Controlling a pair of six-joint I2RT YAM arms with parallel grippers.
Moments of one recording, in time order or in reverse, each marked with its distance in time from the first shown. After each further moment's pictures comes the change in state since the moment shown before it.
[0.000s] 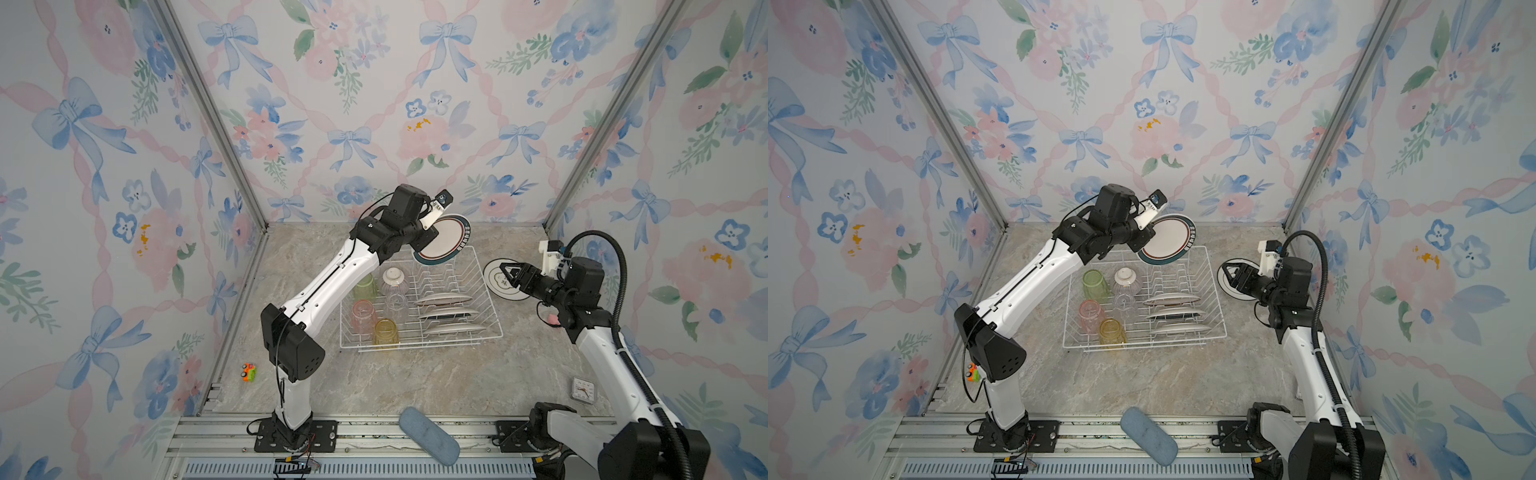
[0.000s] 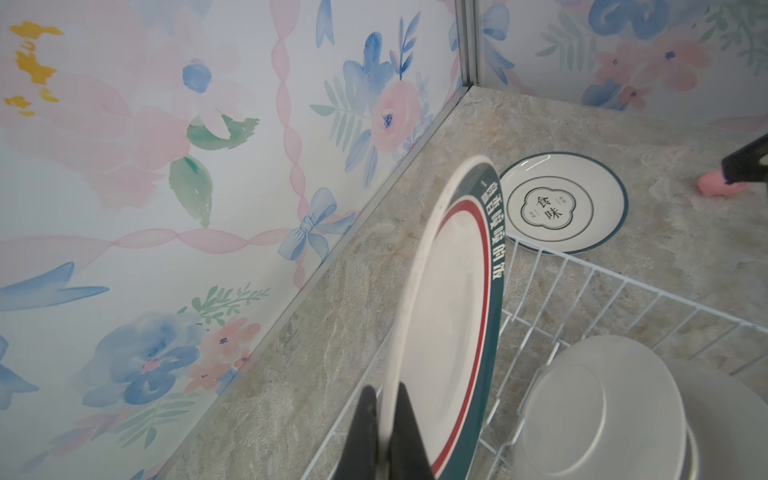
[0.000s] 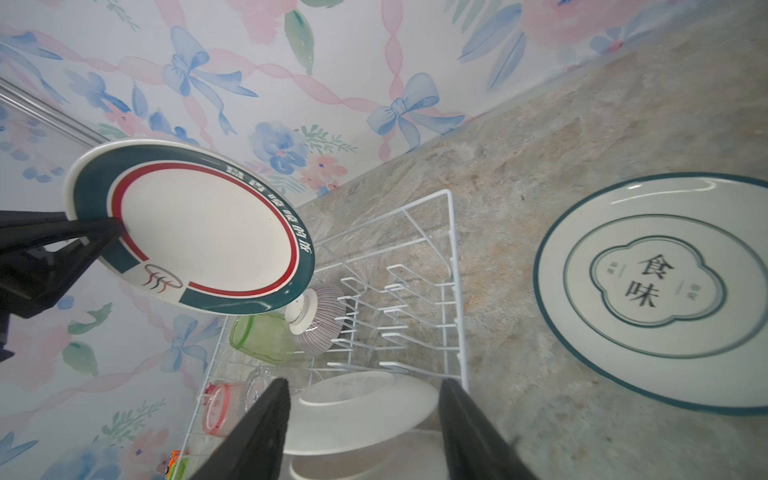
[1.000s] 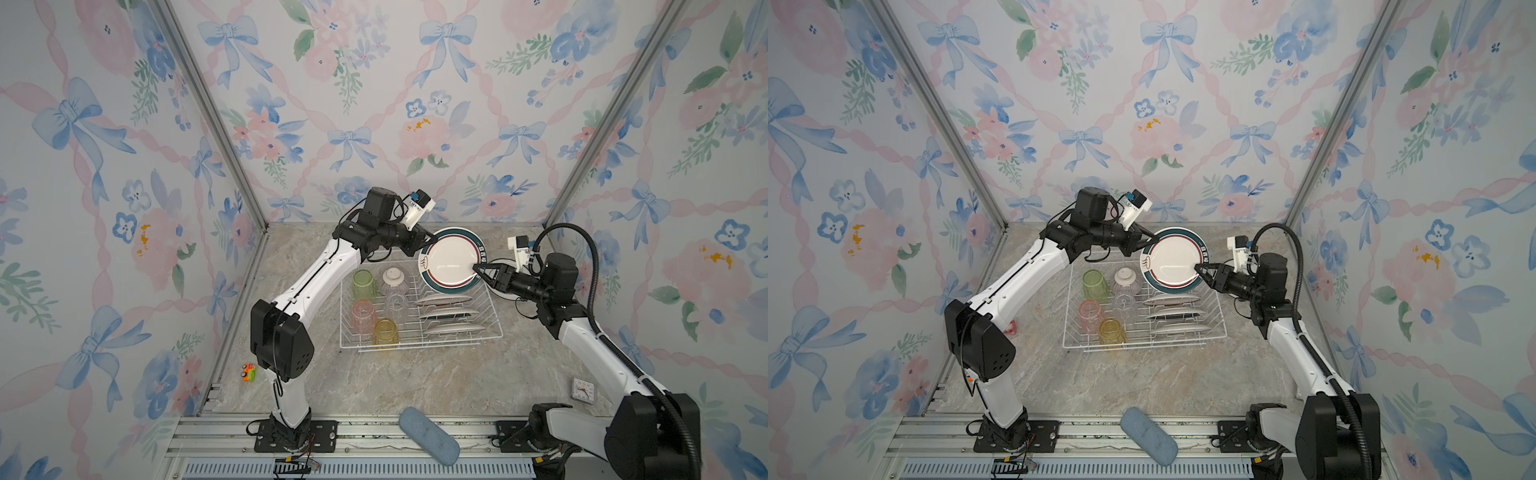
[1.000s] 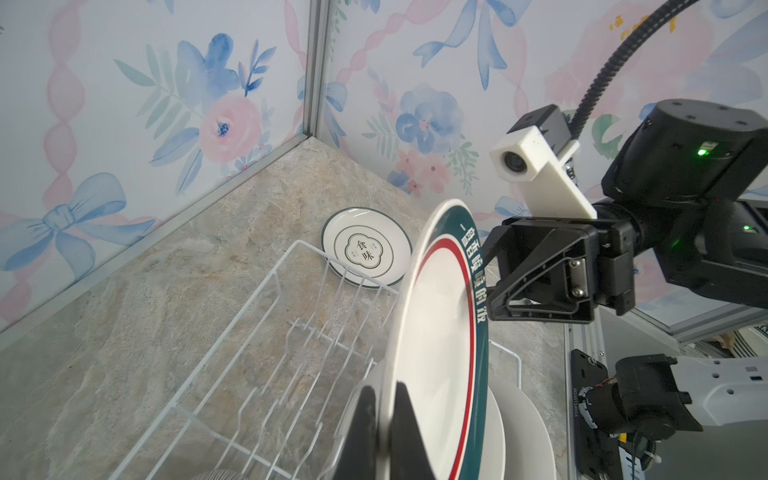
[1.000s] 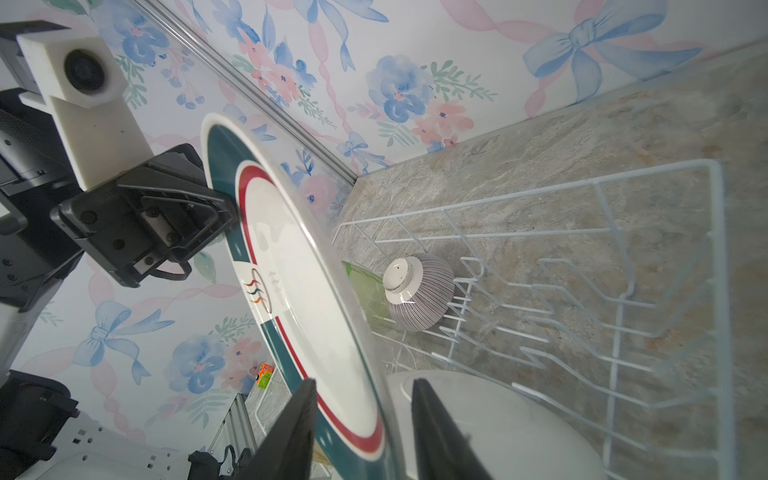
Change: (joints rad) left arm 0.142 -0.035 -0.226 0.196 0.665 -0.305; right arm 0.163 0.122 -0.022 0.267 -0.177 0.089
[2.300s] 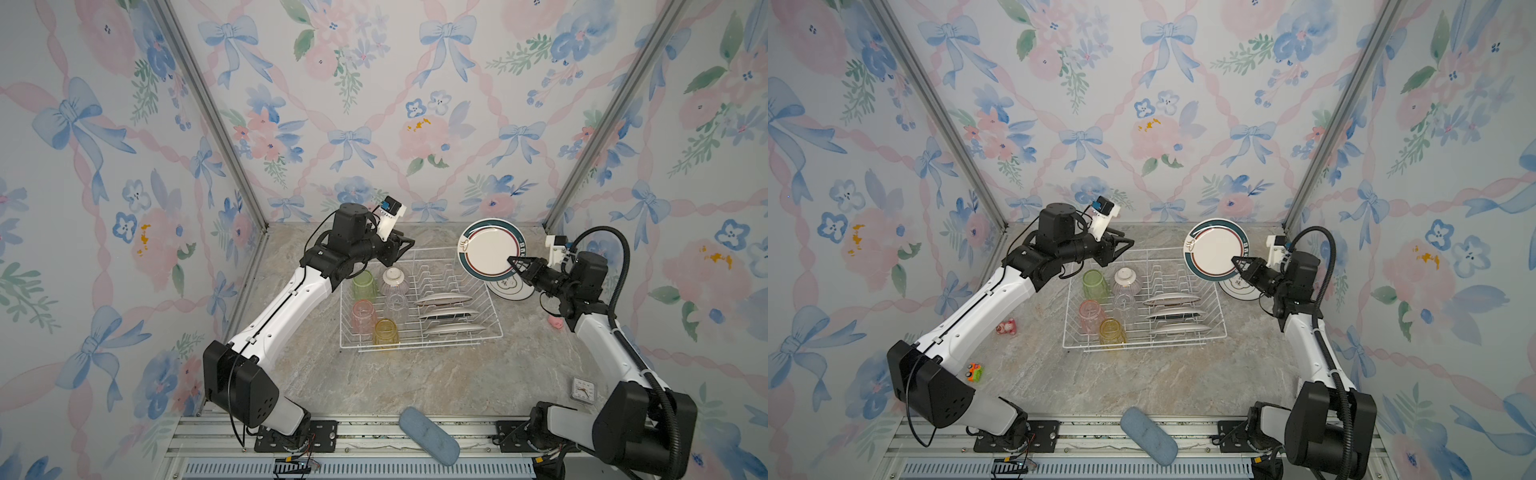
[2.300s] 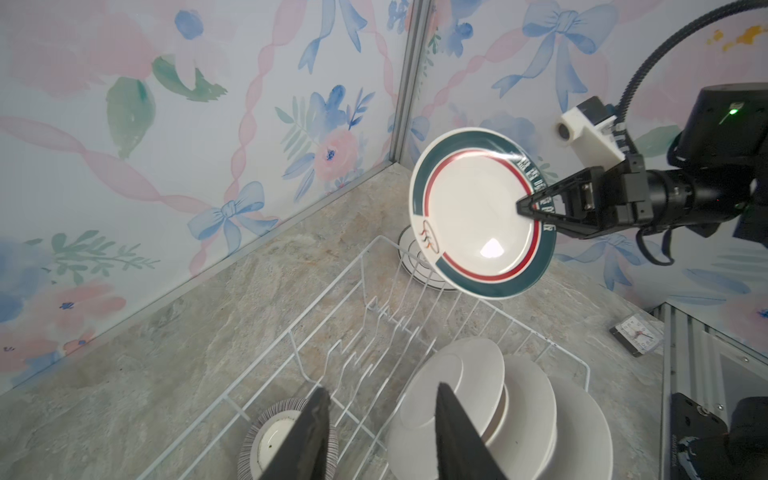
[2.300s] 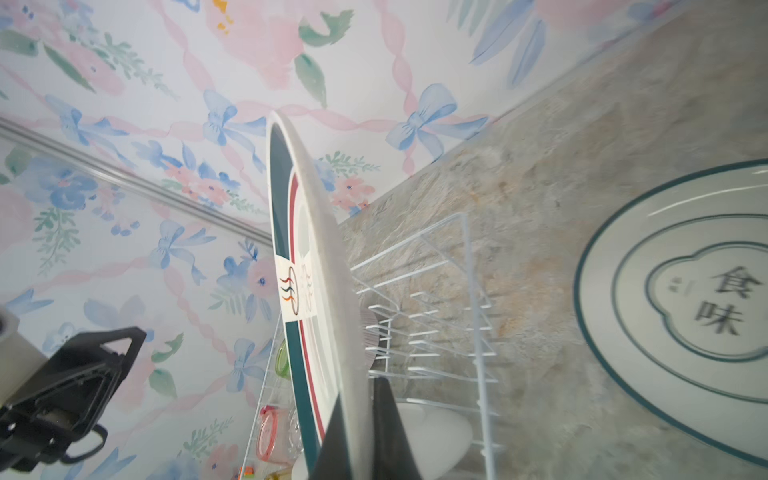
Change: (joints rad) left arm 0.020 -0.359 -0.424 0.153 -0.301 0.004; right arm -0.323 0.030 0.052 -0.118 0.075 0.079
